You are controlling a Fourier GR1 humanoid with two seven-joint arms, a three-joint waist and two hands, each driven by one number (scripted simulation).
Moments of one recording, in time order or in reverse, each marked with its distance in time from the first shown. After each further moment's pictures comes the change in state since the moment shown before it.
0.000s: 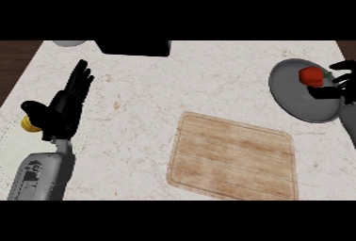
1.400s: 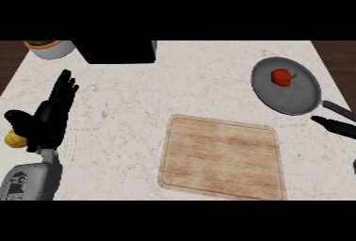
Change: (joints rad) left arm 0.078 0.028 0.050 -0.021 0.004 0.005 0.004; right arm 0.278 0.044 -0.318 -0.126 -0.474 0.526 -0.600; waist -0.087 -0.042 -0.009
